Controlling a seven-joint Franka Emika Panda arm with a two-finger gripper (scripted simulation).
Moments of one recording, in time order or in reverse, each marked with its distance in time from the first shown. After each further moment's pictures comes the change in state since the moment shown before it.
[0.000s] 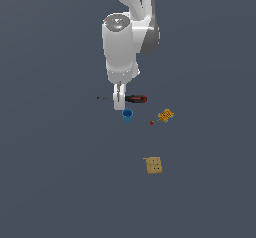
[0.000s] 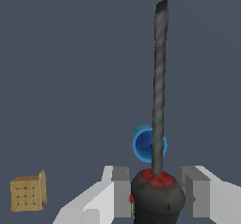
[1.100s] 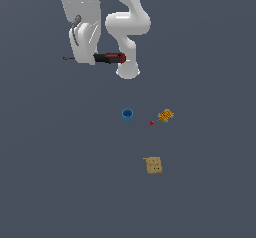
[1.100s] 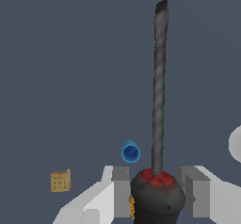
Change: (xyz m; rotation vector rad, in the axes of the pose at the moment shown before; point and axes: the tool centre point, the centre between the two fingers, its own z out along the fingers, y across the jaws) arm 0.086 0.018 -0.174 0.000 0.001 0.001
